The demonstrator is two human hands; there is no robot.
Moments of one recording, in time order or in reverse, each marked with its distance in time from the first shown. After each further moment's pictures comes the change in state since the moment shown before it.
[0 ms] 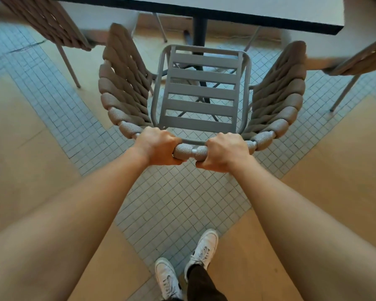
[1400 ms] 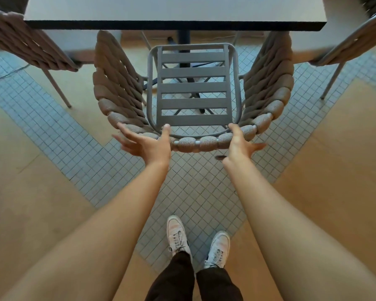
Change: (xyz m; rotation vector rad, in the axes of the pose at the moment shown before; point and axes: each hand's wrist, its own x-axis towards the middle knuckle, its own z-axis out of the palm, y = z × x) left_hand 0.035 0.010 0.020 -1.190 0.614 -1.241; right_hand 0.025 -0.002 0.006 2.082 0.525 1.427
